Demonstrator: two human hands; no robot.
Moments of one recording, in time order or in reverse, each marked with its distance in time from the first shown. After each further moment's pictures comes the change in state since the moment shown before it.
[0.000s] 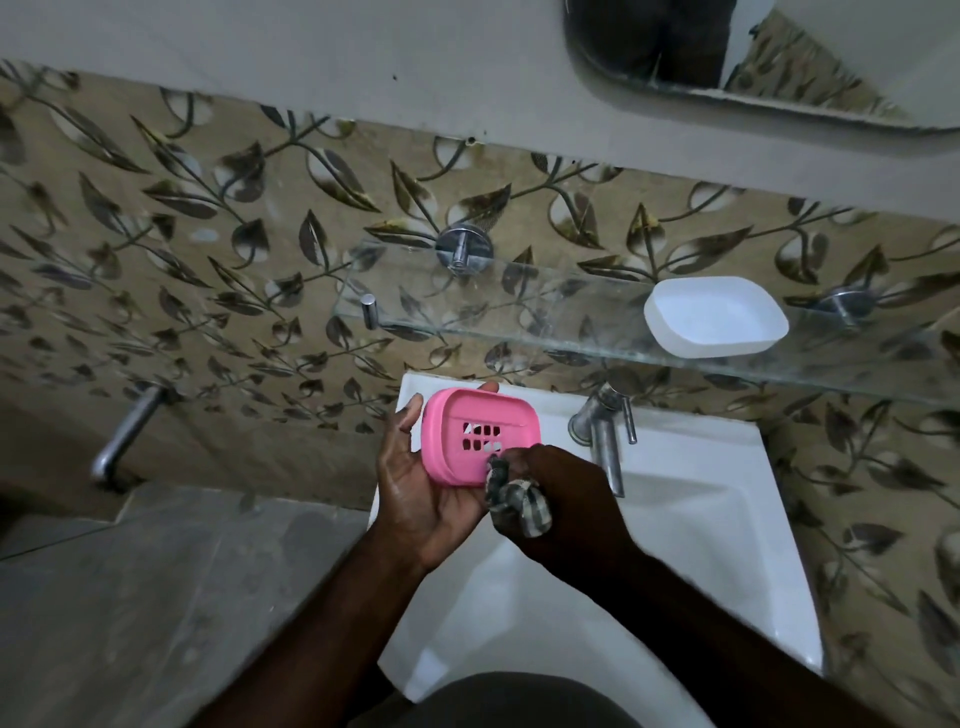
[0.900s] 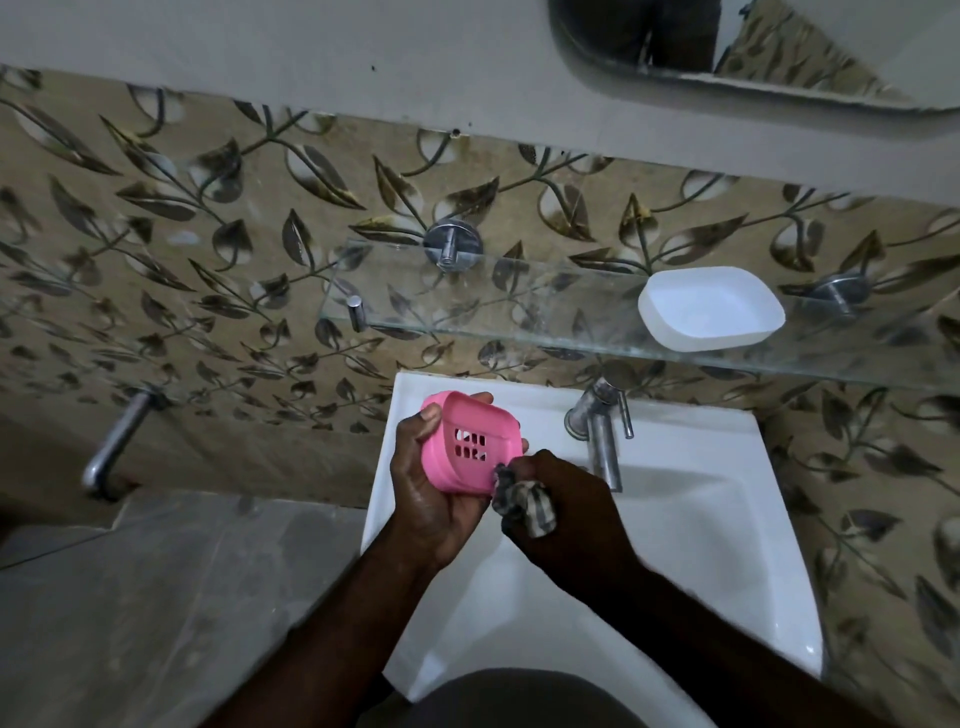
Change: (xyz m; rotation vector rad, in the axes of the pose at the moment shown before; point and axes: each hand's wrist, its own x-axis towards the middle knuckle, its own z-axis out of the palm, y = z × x) left_hand 0.011 -0.011 0.003 0.035 -0.086 0.077; right_hand -0.013 0.002 0.003 0.163 0.014 0.245
